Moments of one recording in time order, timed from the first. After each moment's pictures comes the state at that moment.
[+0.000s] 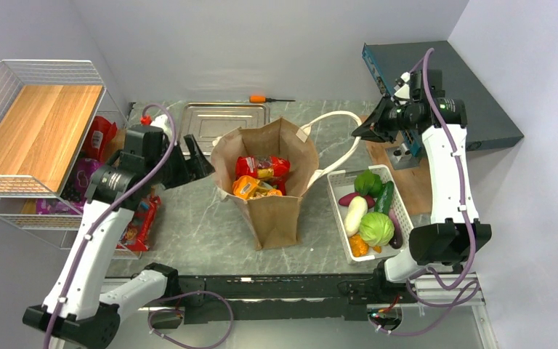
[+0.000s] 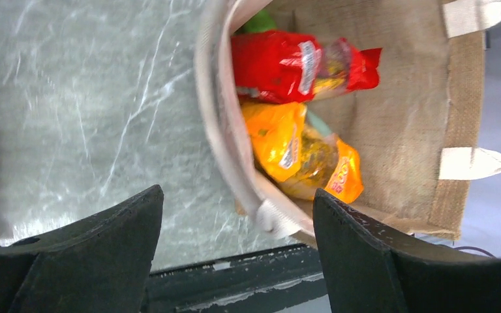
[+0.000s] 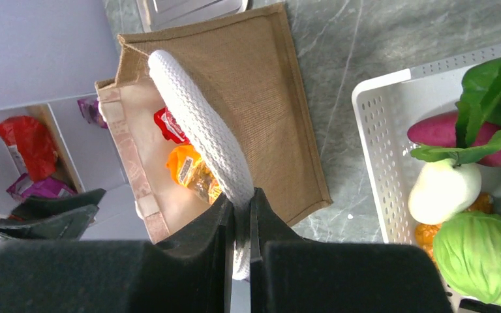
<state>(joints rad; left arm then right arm) -0.29 1.04 1.37 -1.02 0.11 -0.55 -0.02 1.53 1.84 -1.21 -0.53 0.55</state>
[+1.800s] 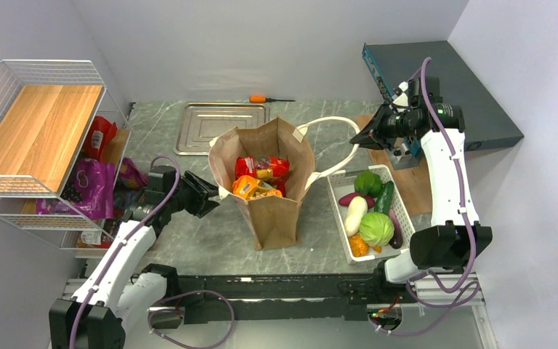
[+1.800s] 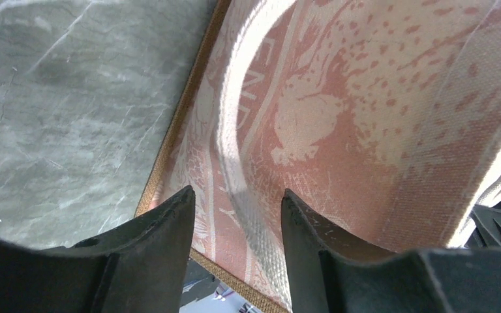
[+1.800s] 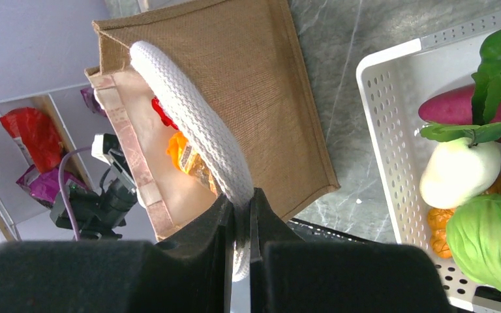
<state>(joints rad) -0.17 0.89 0.61 -0.44 0.37 -1.20 -0.03 1.49 1.74 -1.21 -0.56 0.57</state>
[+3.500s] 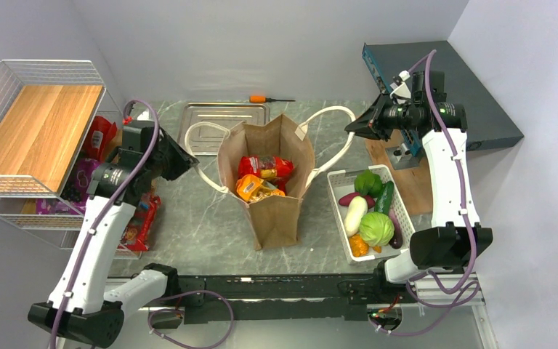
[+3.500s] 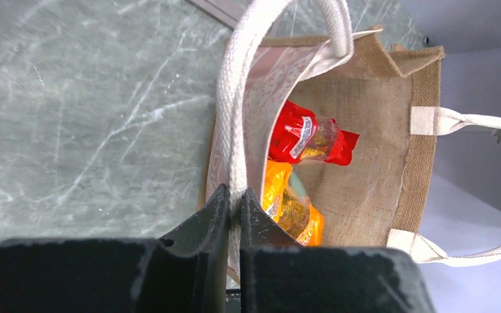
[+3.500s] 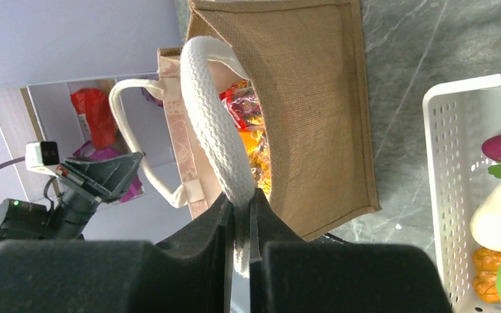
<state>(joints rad) -0.23 1.03 1.28 -0.92 0.04 -0.85 -0.03 1.49 1.77 -1.10 -0.70 0.63</state>
